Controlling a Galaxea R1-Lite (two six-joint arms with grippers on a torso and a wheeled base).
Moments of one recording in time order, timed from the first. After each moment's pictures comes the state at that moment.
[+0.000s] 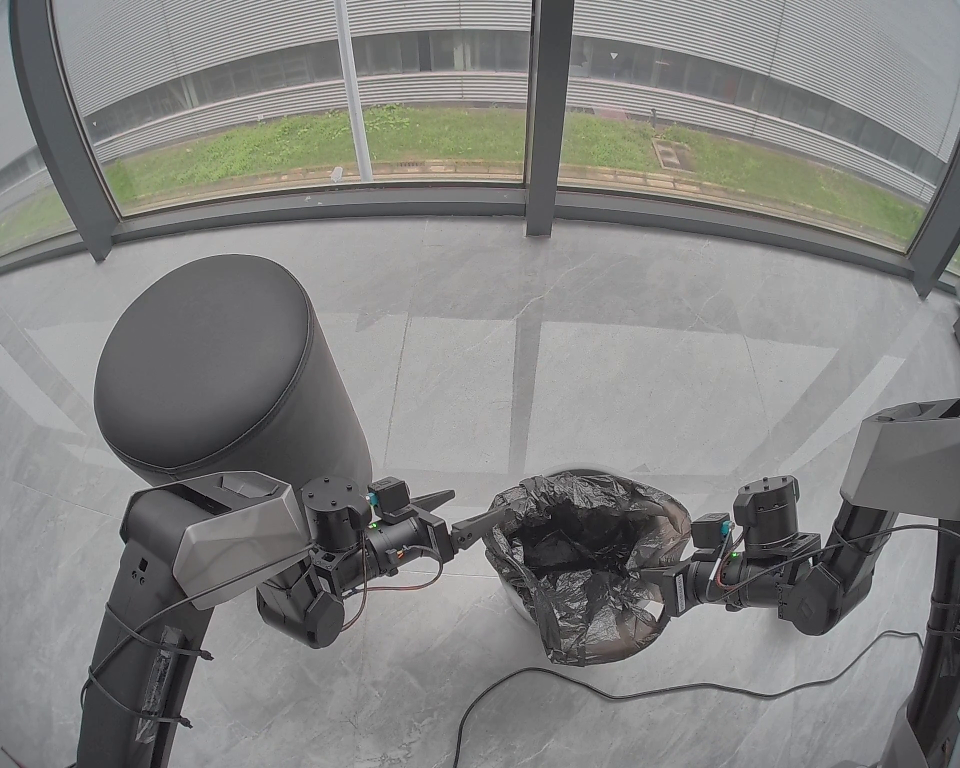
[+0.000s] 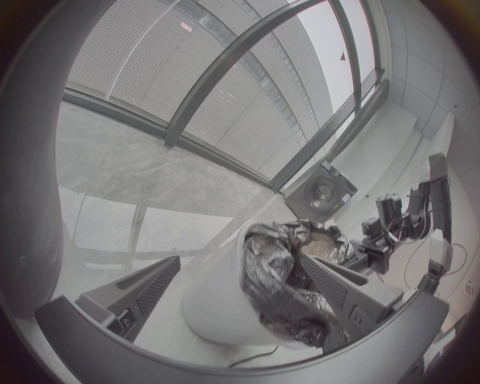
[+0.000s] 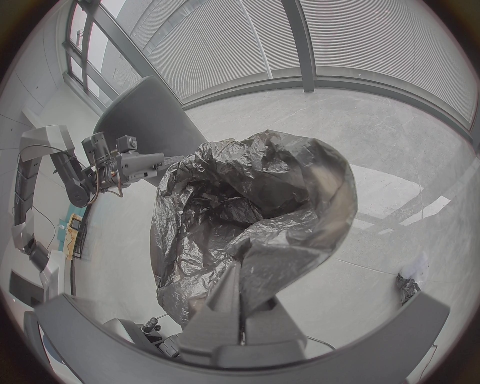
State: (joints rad) left arm -0.38 2.63 -1.09 -1.47 -0.53 -0.34; right arm 0.30 2.20 -0.54 -1.02 0.29 0.00
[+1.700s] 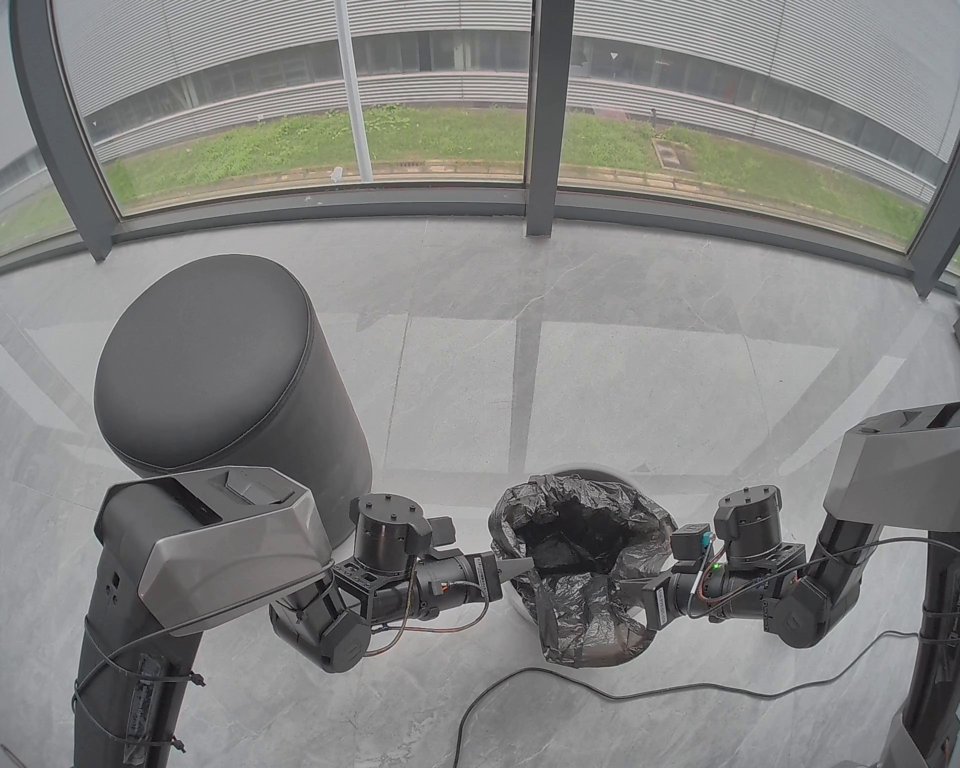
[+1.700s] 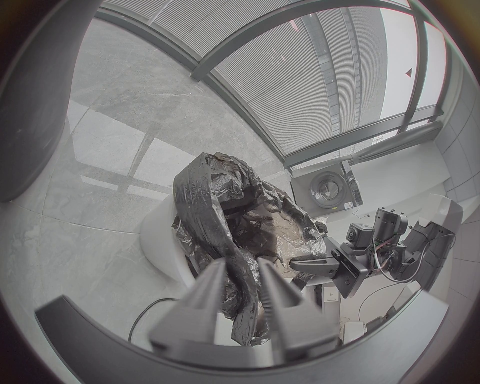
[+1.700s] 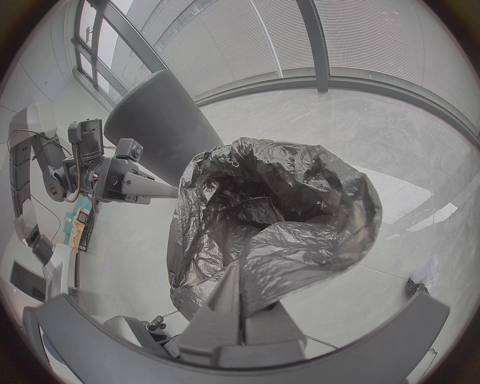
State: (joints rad) left arm -0.55 2.46 -0.95 -1.15 -0.44 -0.61; right arm 0.37 2.23 -0.54 -1.05 0.29 0.01
